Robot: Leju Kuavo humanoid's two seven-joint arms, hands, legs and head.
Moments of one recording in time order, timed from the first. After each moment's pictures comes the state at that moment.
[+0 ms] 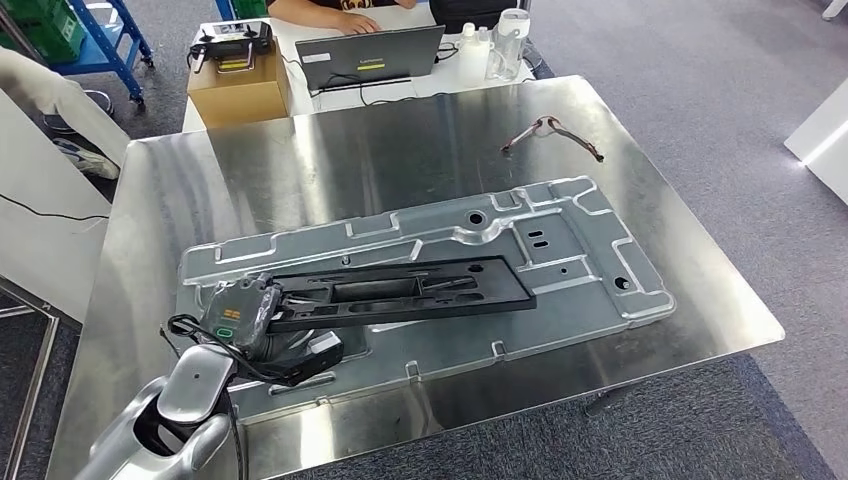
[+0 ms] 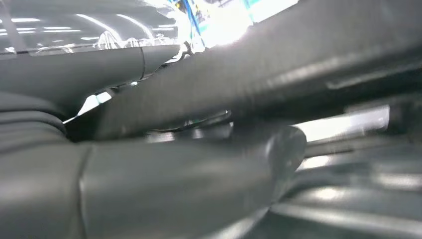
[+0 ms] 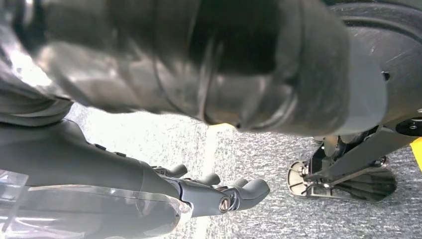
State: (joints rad) left arm -0.28 0.25 -0.60 -1.61 -1.32 -0.24 0.14; right arm 0.02 0.29 -1.57 -0.73 1.45 0.63 -0.28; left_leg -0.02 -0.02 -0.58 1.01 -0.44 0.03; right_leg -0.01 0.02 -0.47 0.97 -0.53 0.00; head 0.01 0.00
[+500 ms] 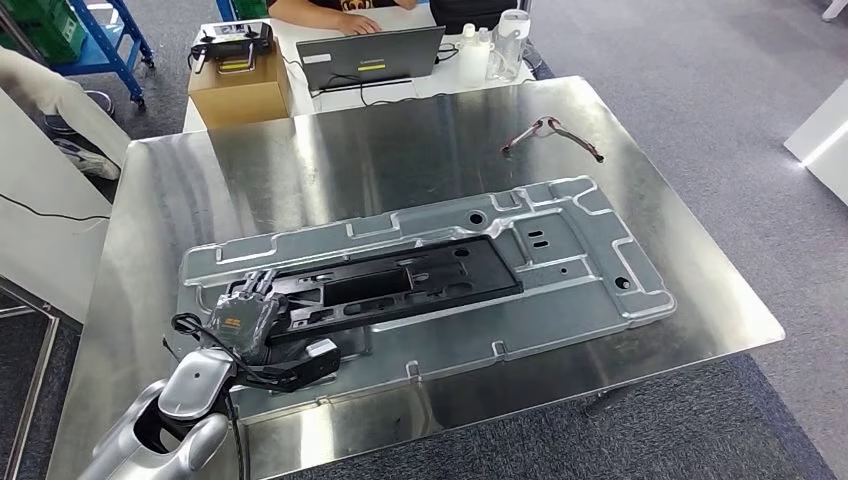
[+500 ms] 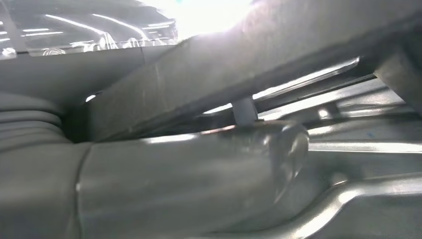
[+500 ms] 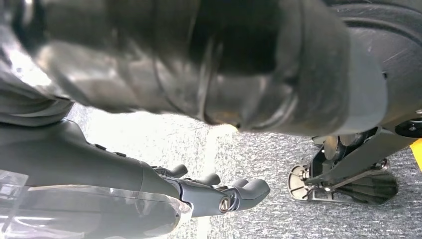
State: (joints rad) left arm -0.27 0.25 -0.59 -1.57 -1.20 -0.31 0.14; right arm 0.02 0.29 -1.57 -0.73 1.42 0.65 -0.26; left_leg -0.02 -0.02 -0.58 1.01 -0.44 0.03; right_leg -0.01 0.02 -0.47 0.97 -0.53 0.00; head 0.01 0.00
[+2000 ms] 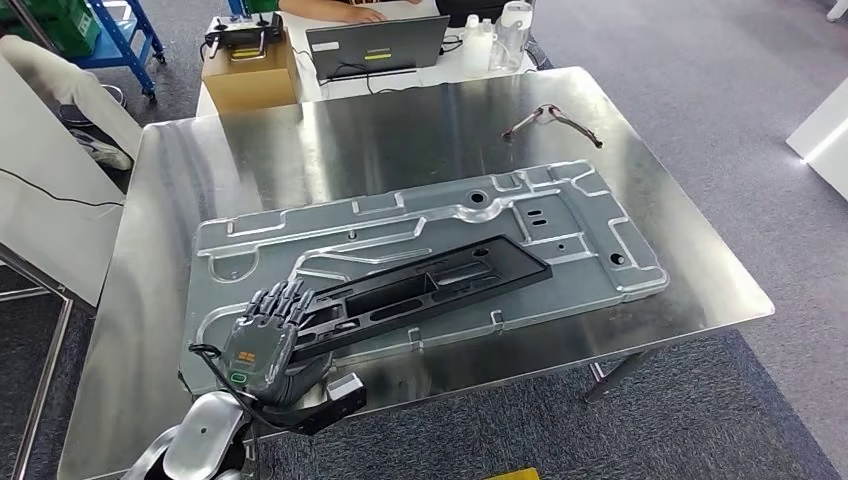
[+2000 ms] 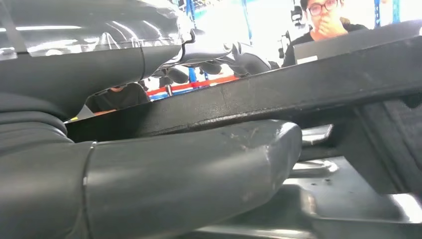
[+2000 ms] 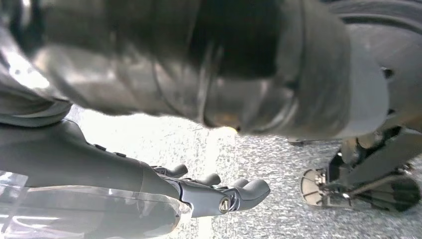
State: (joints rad) left arm -0.11 0.20 -0.62 -1.76 -1.32 -0.13 0.12; right arm 0.02 0.30 -1.57 -0.74 1.41 0.66 -0.28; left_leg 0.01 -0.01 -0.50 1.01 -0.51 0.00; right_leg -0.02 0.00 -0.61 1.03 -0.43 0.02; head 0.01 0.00
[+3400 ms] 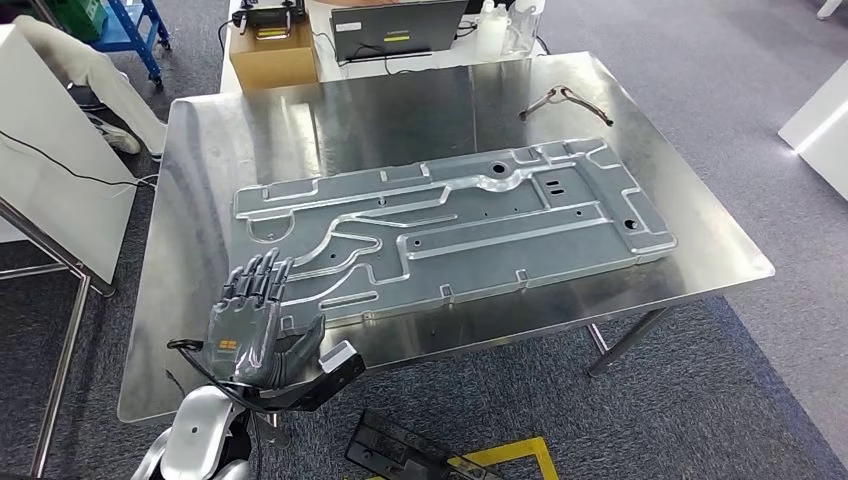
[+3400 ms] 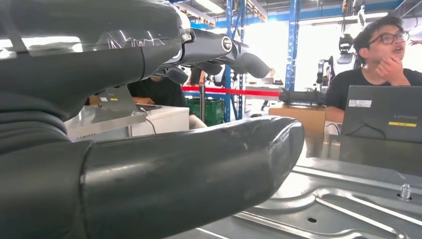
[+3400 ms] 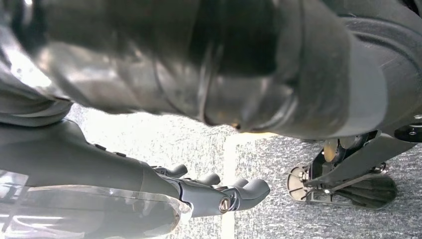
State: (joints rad) left arm -0.06 0.06 -0.49 -1.81 -1.44 -0.03 0.11; right arm 0.02 0.32 -1.57 -0.77 1.42 0.67 -0.29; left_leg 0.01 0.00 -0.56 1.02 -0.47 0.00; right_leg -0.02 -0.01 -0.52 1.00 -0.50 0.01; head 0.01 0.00
